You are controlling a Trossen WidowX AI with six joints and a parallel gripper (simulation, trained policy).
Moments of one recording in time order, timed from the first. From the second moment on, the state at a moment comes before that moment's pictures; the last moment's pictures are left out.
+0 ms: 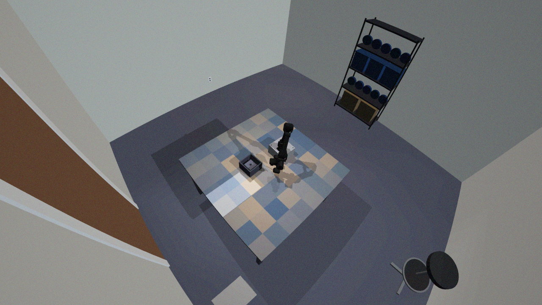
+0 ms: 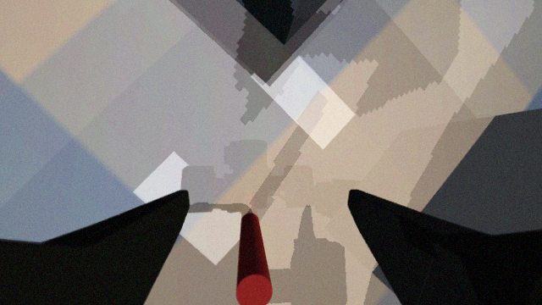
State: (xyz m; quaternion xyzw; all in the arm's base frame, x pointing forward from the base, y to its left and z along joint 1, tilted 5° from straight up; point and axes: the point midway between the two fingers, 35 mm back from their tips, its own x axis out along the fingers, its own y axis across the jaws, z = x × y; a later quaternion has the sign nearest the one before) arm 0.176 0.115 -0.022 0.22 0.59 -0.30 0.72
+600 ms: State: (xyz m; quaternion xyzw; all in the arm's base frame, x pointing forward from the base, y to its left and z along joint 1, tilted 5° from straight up) arm 0.167 0.126 -0.045 0.27 0.62 -0.31 0.67
